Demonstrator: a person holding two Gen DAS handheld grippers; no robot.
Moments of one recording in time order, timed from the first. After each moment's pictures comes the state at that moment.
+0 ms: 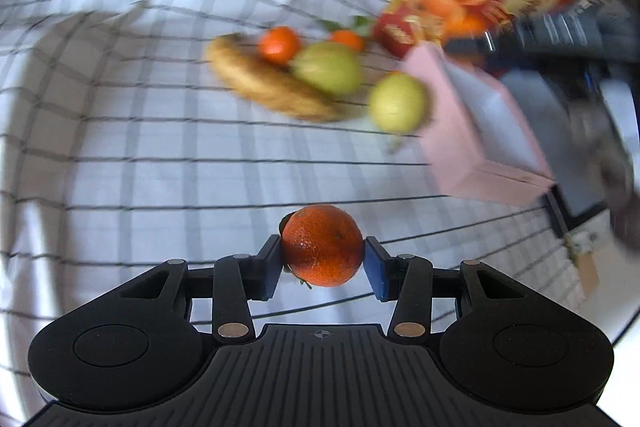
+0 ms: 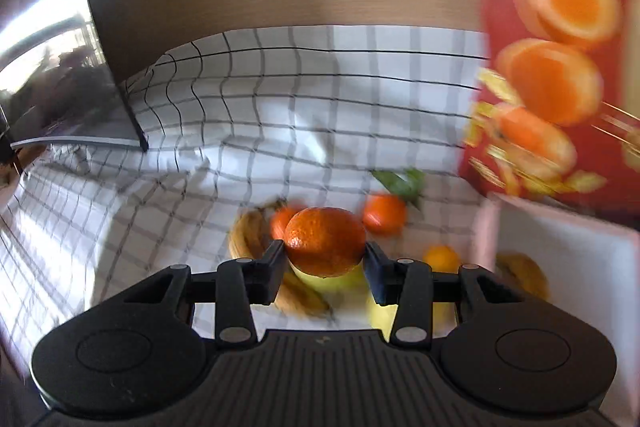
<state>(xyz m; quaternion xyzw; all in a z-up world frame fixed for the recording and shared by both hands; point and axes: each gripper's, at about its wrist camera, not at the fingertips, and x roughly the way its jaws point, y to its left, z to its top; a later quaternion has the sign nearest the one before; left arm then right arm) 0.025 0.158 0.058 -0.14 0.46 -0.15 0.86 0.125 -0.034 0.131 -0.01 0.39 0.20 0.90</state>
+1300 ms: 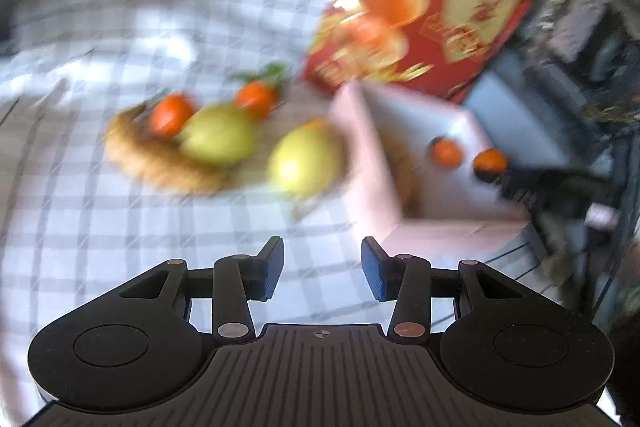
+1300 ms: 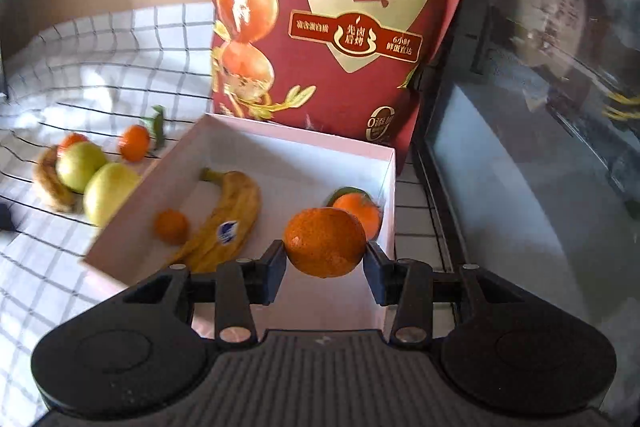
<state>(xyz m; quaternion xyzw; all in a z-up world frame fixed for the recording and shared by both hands) 0.051 0.067 0.082 -0.11 0.42 -0.11 0.89 0.110 -0.218 0.053 -0.07 0.33 0.07 0.94</state>
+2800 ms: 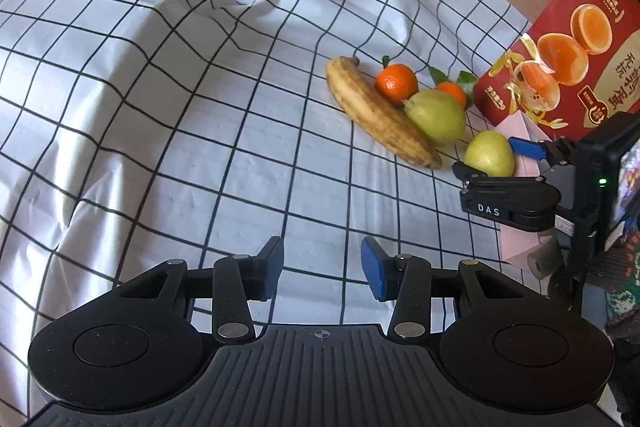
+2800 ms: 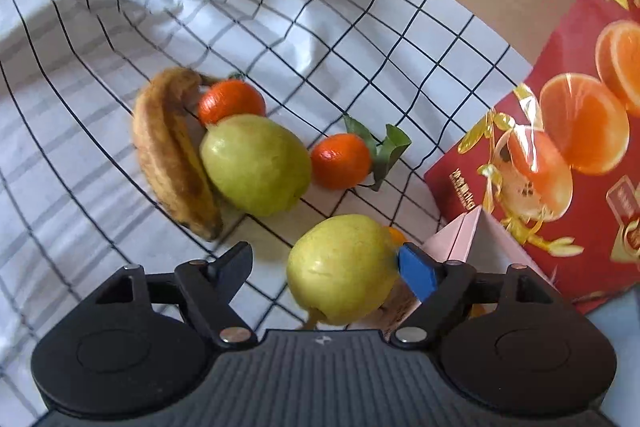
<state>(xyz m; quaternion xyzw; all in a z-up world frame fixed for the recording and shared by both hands) 0.014 0.200 0.045 -0.22 0.44 0.01 0.87 0.143 0.021 0.013 -0.33 0.31 0.17 0.88</state>
